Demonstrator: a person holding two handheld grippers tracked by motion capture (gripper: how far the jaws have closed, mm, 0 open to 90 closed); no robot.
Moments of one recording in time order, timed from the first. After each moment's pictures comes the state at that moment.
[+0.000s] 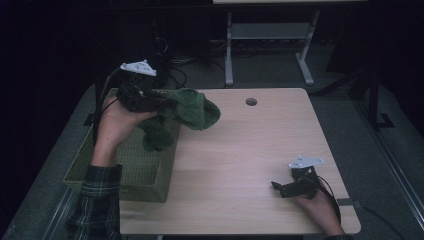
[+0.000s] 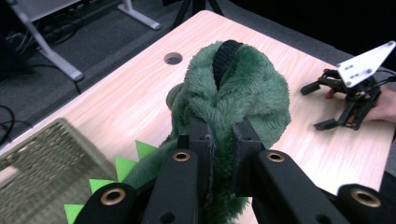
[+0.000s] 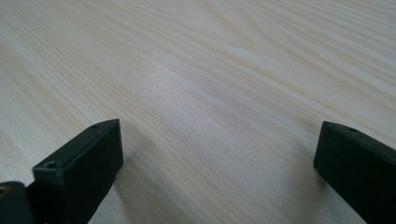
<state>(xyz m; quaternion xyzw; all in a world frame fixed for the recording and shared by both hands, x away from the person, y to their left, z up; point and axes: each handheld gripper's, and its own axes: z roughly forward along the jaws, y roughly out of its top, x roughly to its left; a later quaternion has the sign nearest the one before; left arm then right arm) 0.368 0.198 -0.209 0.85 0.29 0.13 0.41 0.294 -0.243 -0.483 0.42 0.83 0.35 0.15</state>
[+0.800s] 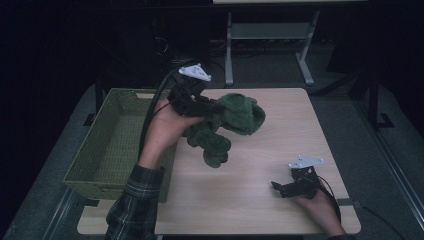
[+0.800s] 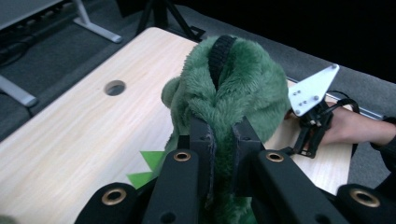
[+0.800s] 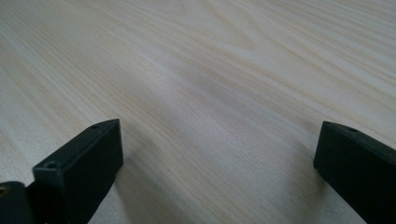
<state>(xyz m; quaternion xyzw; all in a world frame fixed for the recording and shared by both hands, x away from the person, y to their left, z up) 0.359 0.093 -0.220 0.87 0.23 0.09 0.43 0.294 -0.243 -0.483 0.42 0.83 0.35 0.15</state>
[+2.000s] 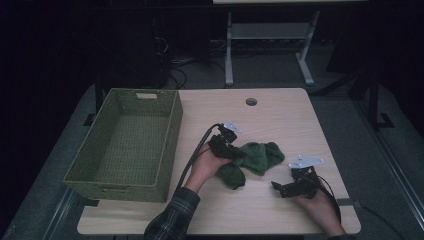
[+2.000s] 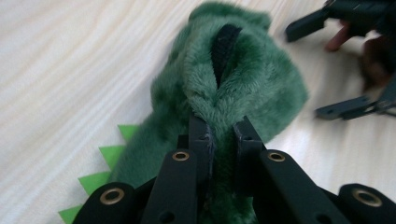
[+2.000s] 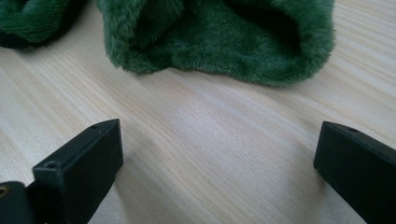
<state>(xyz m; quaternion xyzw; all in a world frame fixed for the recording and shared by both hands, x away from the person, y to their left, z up) 0.388 0.029 -0.421 0.89 0.28 -0.01 0.36 0.294 -0.243 -0.483 0.42 0.83 0.35 0.15</state>
